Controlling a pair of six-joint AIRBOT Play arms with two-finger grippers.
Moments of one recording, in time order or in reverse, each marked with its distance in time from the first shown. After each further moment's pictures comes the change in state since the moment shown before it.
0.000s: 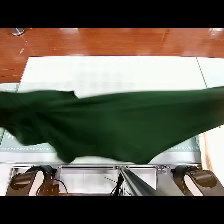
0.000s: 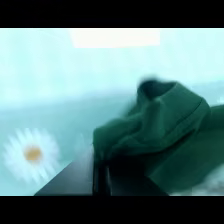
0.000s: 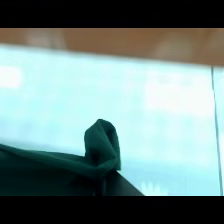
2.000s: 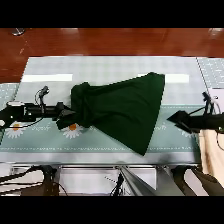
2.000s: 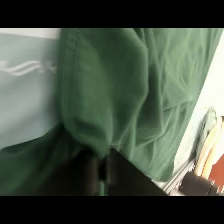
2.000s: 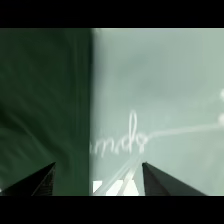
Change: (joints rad) left arm 0.073 -0.985 -0.568 -0.529 0.457 0.673; right arm -0.504 -0.353 -0.980 0.640 -0.403 -0.222
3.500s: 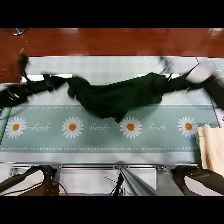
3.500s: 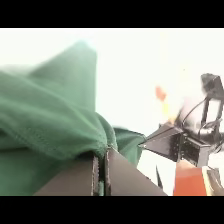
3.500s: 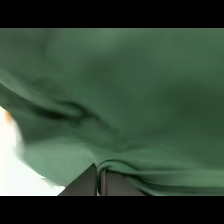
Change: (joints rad) left arm -0.016 0.191 0.237 -0.457 -0.066 0.101; right arm 0.560 -0.326 0.694 0.034 -0.071 0.004
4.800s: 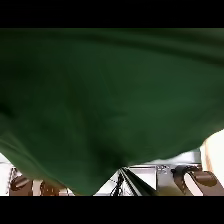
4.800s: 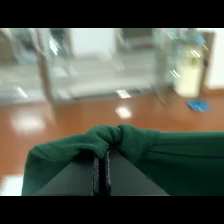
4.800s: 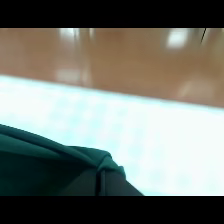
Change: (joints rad) left arm 0.251 0.819 0.693 0.940 -0.057 -0.563; right arm -0.186 0.602 0.566 -0.428 0.500 0.156
